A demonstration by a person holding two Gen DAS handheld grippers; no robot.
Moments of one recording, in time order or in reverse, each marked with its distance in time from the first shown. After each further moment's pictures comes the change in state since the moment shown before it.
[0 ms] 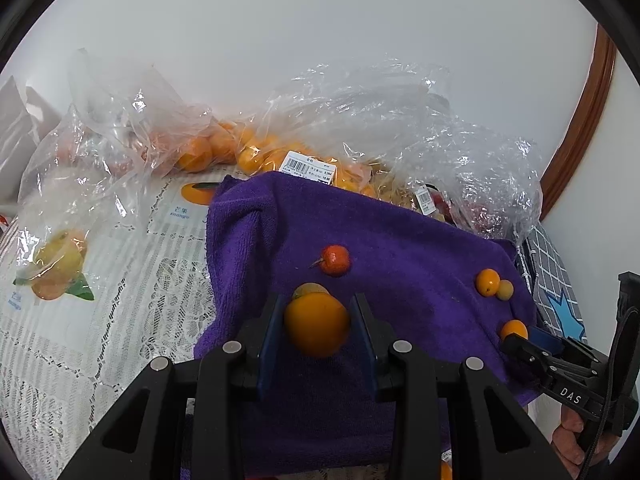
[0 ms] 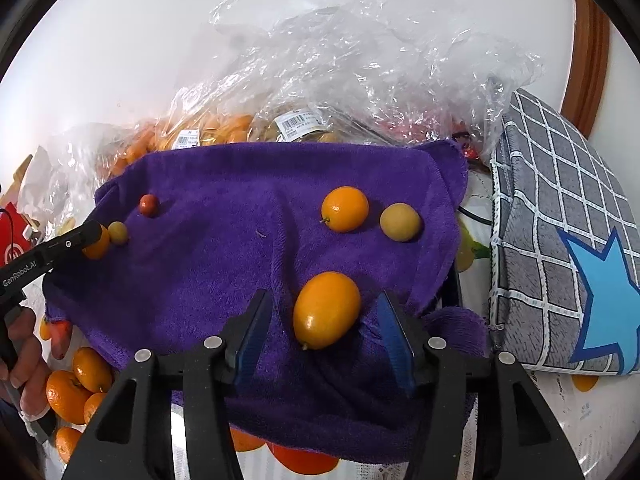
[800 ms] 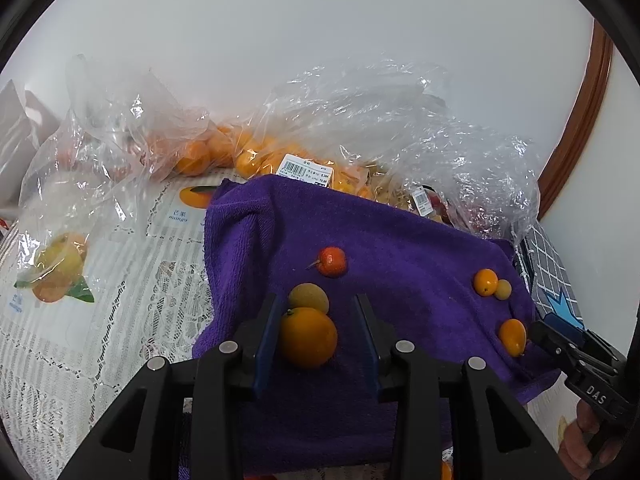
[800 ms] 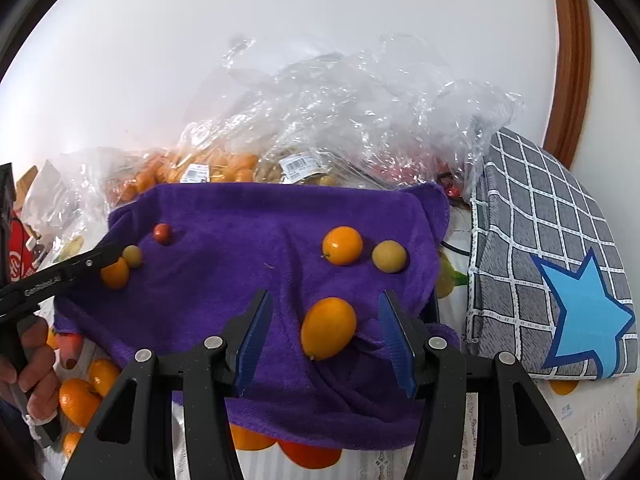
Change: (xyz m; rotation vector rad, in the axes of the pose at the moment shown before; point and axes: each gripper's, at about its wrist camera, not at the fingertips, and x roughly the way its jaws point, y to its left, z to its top) left arm -0.003 -0.001 -0.002 0.010 -0.017 -0.002; right arm -0.035 0.007 0.000 -0.008 -0.128 -0.016
